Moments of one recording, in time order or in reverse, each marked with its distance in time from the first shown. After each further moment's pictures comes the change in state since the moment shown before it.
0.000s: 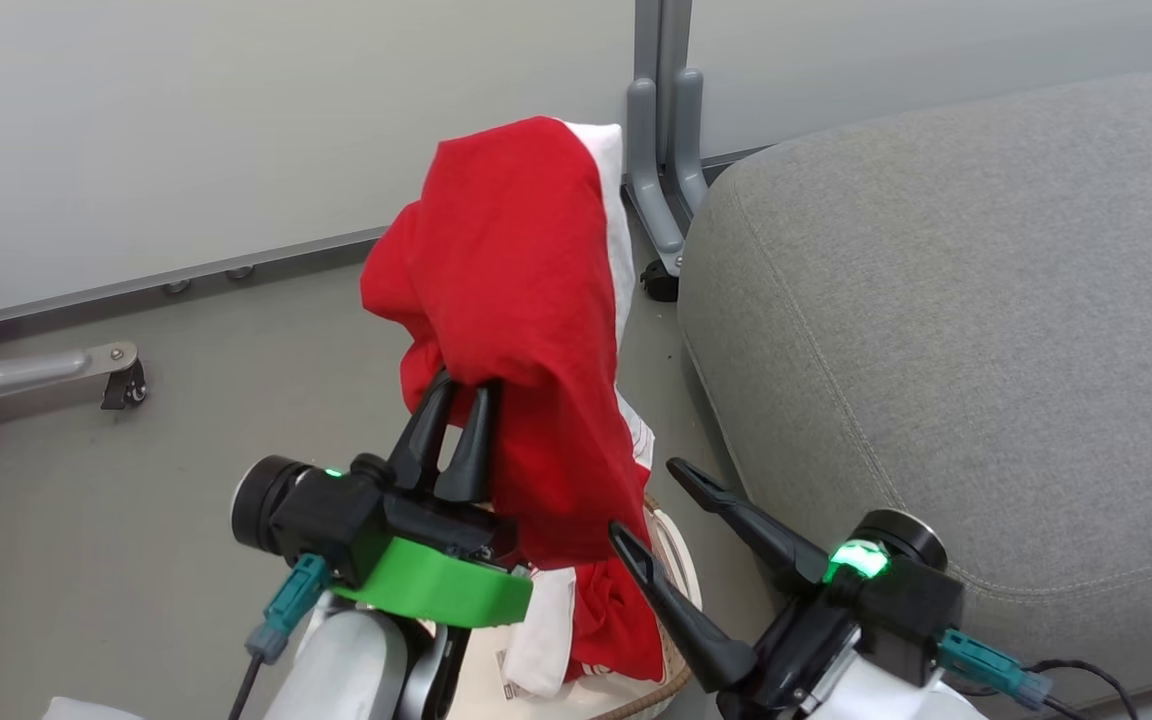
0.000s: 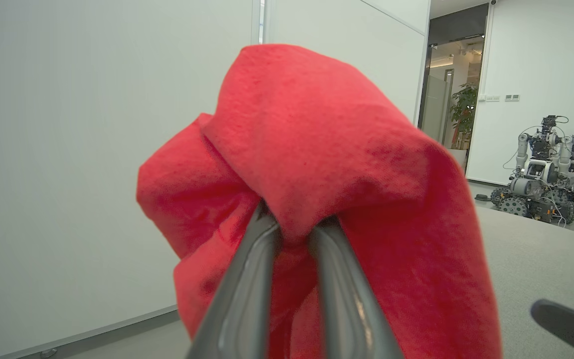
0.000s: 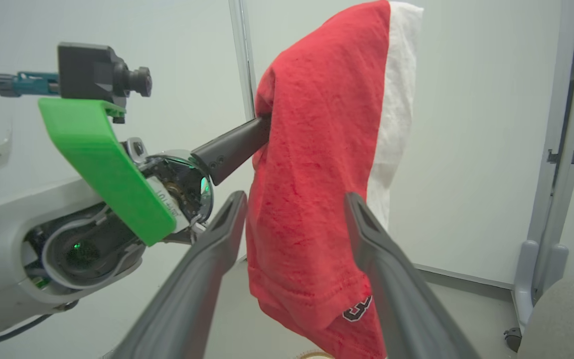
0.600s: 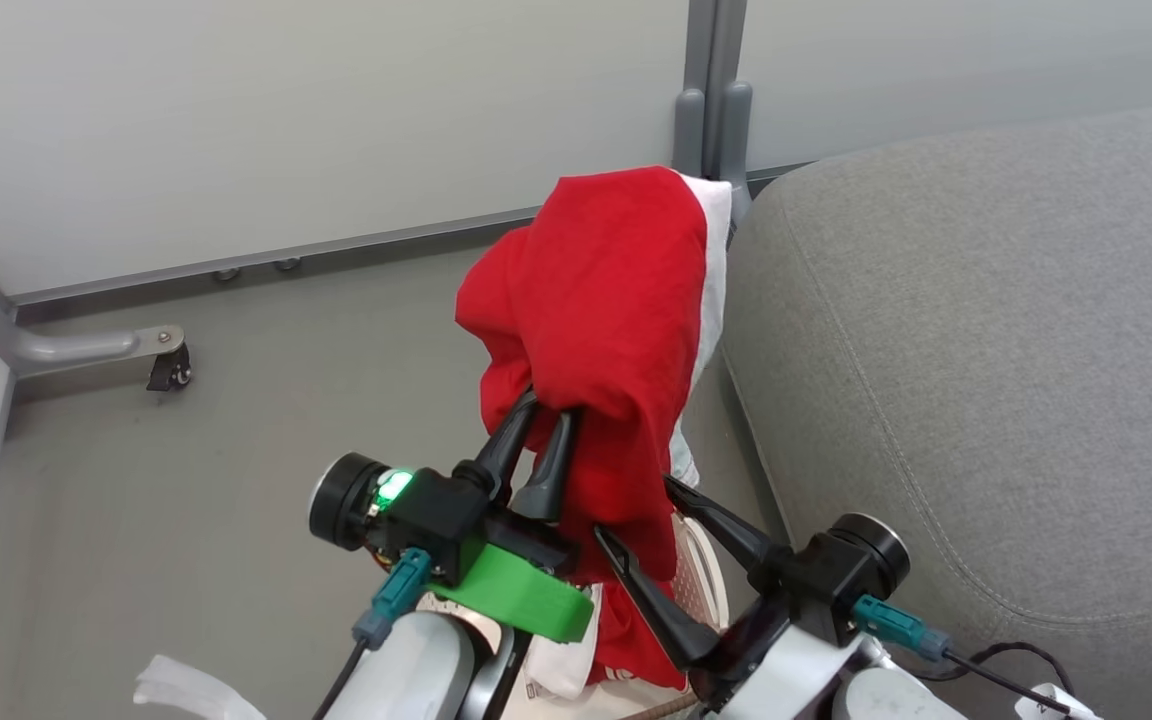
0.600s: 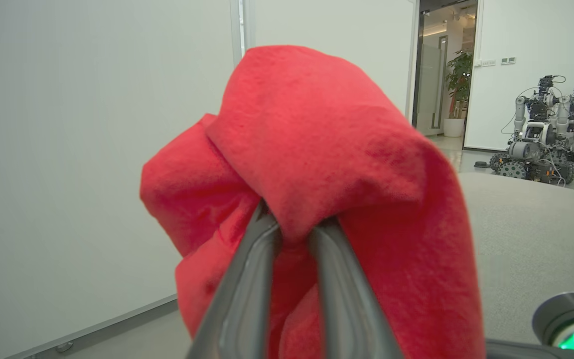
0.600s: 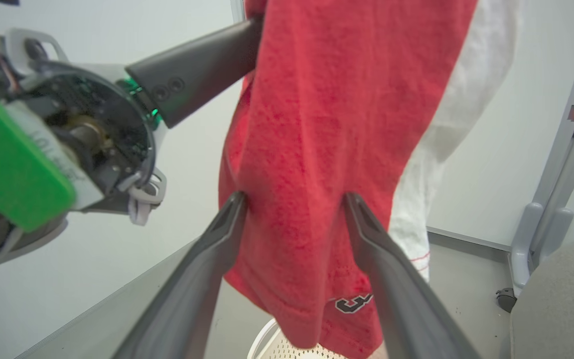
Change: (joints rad) left arm -0.059 0.000 -0.142 0.104 0.032 0.045 0.000; right arm -0.080 0.080 0.025 0.280 -0.041 0.000 0.000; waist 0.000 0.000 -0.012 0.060
